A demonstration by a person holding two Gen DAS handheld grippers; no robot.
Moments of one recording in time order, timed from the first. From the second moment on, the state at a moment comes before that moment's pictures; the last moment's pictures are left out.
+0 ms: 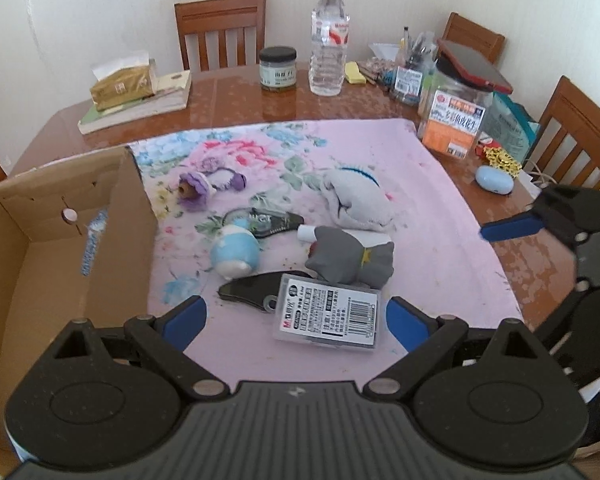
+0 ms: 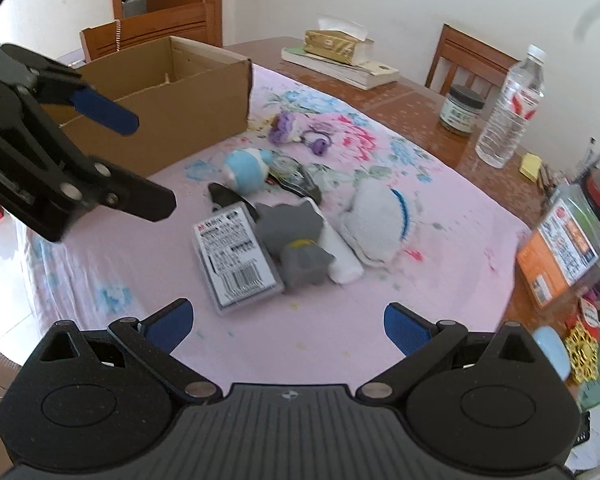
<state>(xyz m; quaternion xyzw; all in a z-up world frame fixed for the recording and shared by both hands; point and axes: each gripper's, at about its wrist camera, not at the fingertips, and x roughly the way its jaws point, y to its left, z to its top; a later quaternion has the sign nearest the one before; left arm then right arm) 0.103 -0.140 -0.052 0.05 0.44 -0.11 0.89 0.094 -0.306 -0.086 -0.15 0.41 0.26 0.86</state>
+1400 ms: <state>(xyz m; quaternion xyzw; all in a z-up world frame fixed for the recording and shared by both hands) 0.129 -0.188 -0.134 0.10 0.45 -0.09 0.88 0.091 -0.351 -0.098 -0.10 0.44 0.21 0.87</state>
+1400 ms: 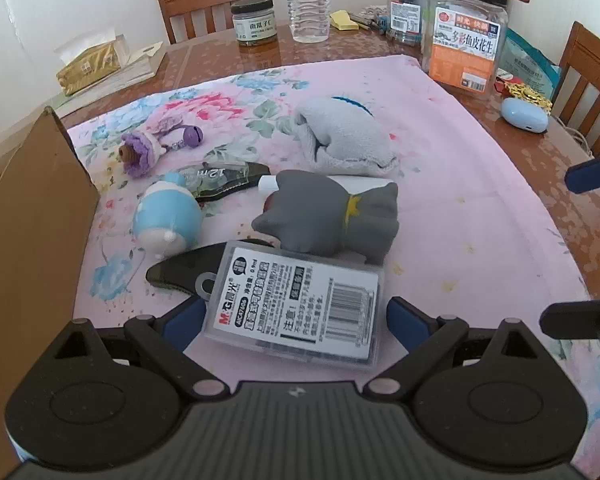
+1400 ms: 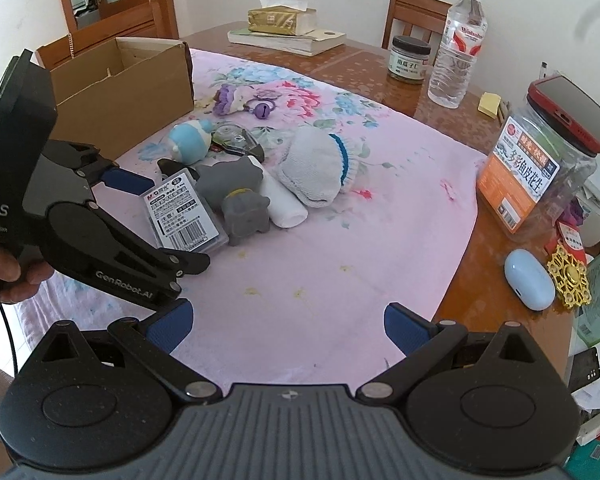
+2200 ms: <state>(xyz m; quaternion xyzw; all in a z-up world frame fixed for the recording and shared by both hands) 0.127 -0.178 -0.124 0.09 0.45 -0.11 0.88 0.098 -0.354 -0.097 -0.09 0.44 0.21 0.87</state>
